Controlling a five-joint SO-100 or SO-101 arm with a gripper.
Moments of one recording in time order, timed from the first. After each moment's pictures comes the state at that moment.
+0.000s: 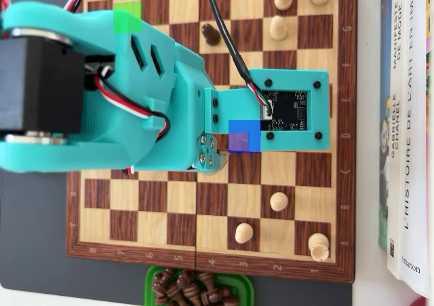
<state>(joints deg) -1.1 80.2 71.5 84.8 89.6</state>
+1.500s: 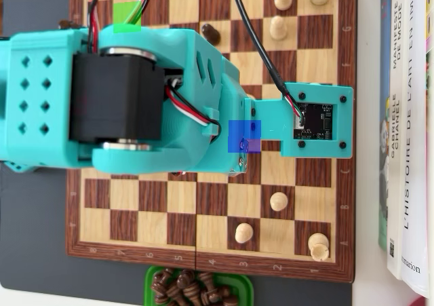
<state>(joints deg) 0.7 68.3 64.0 84.8 90.3</state>
